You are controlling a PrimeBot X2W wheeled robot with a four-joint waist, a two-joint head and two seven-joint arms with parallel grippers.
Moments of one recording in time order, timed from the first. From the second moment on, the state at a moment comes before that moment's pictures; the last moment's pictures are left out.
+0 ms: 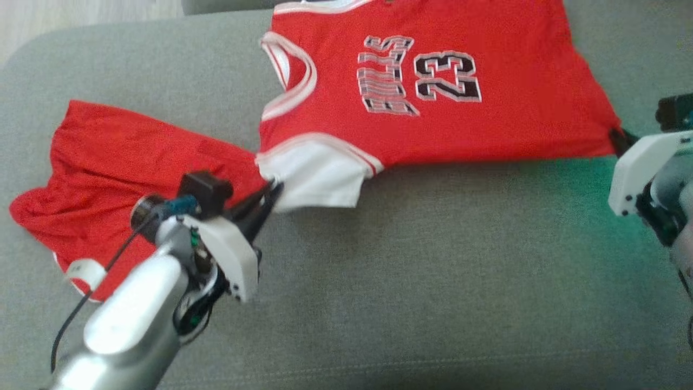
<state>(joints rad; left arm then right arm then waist) -0.49 0.36 -0.72 0.38 -0.53 -0.13 -0.02 -0.78 -0.46 0.54 1.01 0.54 0.13 0.13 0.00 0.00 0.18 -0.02</state>
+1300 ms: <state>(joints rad) -0.42 0.60 -0.83 -0.06 -0.69 -0.09 0.25 -0.65 -0.63 0.65 0.73 0.81 0.13 0.59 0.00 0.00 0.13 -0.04</state>
